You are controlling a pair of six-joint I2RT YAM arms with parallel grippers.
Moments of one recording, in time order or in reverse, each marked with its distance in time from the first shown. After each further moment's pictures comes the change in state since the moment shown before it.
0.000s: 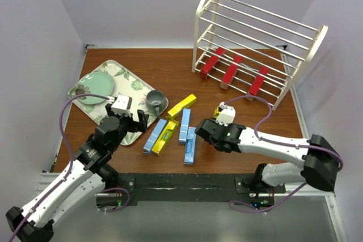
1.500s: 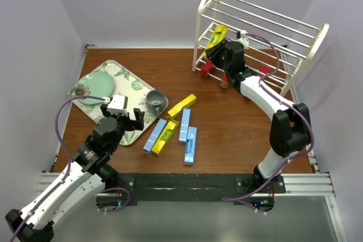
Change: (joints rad) left arm 0.000 -0.031 0.006 -0.007 -0.092 0.019; right arm -0.694 0.425 0.541 0.805 -0.482 -0.377
